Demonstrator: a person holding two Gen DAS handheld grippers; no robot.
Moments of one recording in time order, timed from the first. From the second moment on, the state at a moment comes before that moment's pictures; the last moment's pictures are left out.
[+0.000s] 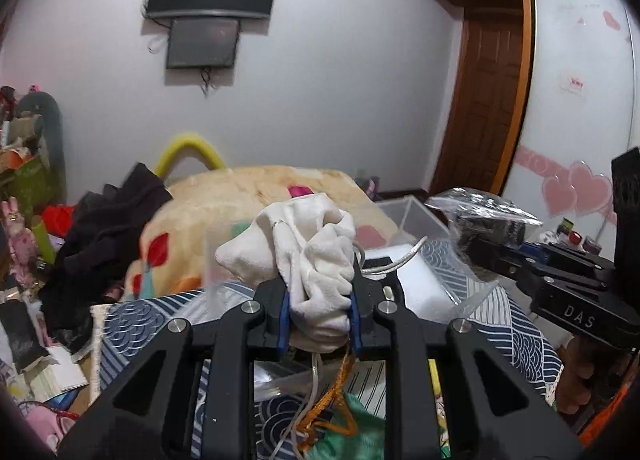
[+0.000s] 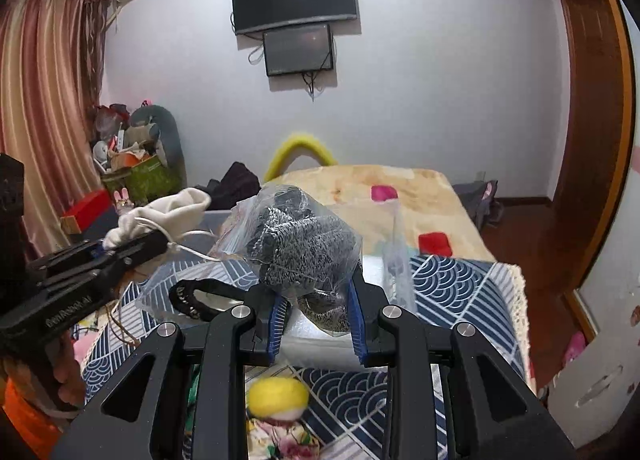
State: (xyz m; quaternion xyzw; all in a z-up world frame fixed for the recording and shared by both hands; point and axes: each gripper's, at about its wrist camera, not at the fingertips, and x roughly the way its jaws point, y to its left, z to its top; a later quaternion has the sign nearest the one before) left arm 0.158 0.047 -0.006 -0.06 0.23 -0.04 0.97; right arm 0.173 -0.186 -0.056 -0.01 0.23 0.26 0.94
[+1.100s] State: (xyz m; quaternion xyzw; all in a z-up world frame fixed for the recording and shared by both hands) left arm 0.182 0.046 -0.037 -0.08 0.31 -0.07 0.94; right arm 0.179 -0.178 -0.075 -0.05 0.29 0.27 0.92
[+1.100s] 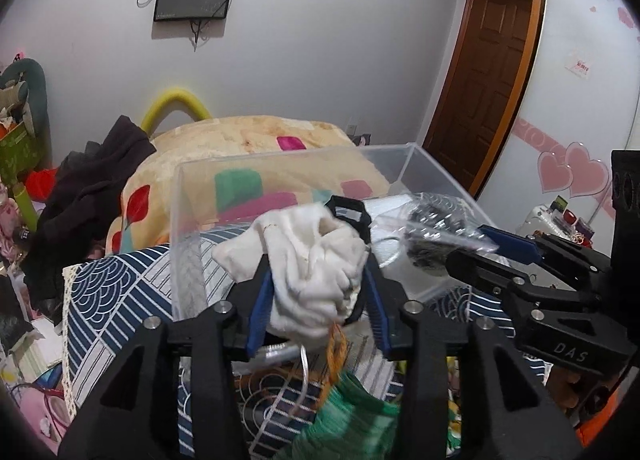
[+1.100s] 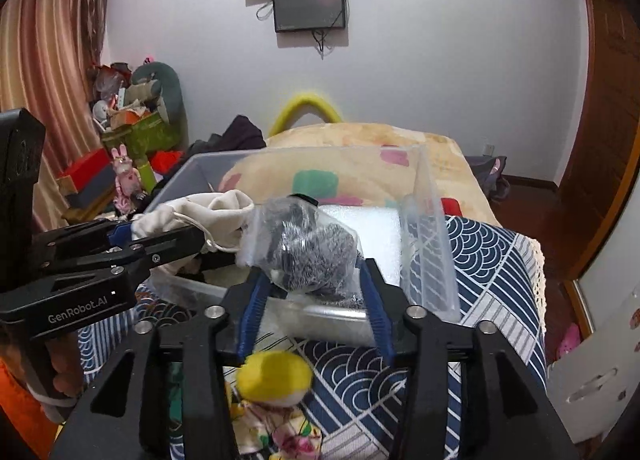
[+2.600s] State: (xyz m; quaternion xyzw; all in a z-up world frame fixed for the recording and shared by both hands) left arm 0.093 0.043 -0.113 -0.12 0.33 -0.05 0.93; right arm 0.116 -0.168 -0.155 -0.09 0.34 0.29 0.89
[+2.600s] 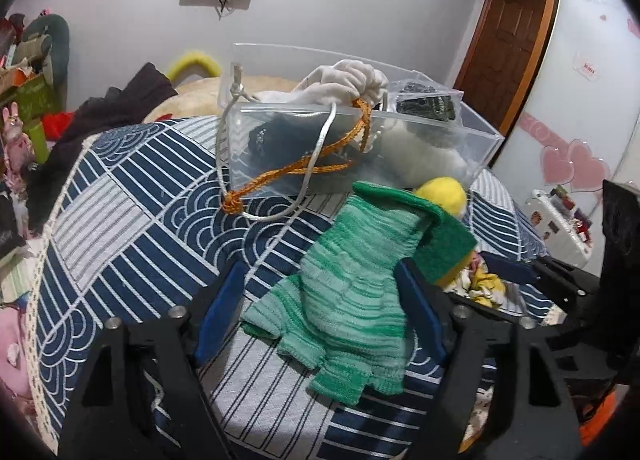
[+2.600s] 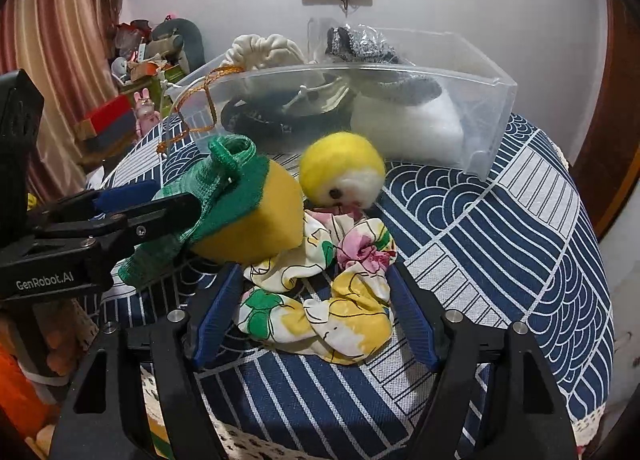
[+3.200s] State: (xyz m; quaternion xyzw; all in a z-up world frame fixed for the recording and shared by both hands) left arm 0.071 0.033 -0.093 -0.11 0.31 -0.08 0.94; right arm 0.105 -0.207 -0.137 -0.06 0.31 0.27 0.91
